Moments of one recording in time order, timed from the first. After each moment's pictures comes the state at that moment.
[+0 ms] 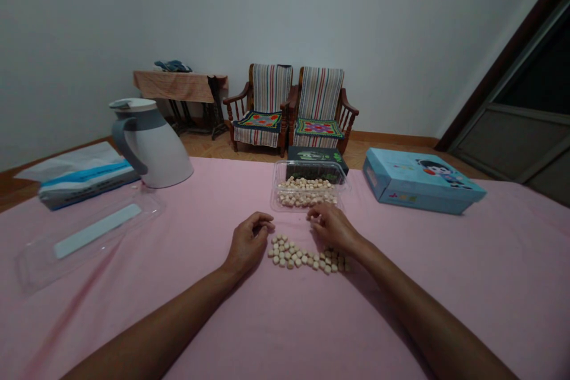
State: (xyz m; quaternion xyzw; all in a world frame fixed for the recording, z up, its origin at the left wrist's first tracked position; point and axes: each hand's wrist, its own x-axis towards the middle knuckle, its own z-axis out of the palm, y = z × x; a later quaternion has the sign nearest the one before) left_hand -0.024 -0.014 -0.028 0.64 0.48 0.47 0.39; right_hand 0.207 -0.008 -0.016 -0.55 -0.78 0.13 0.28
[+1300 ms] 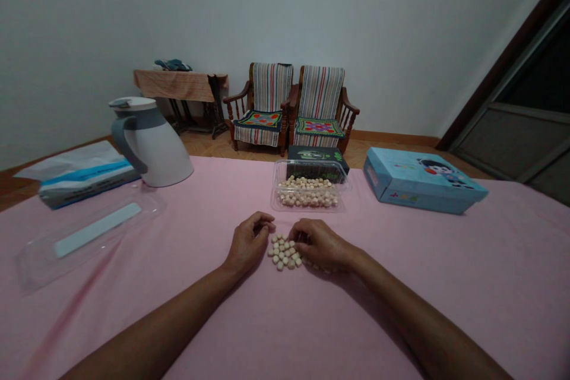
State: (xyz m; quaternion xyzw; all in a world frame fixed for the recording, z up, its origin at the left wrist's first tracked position) left_hand -0.023 -0.015 -0.026 0.64 0.48 0.46 0.38; right_hand 0.174 -0.032 -0.003 -0.46 -0.82 0.26 0.23
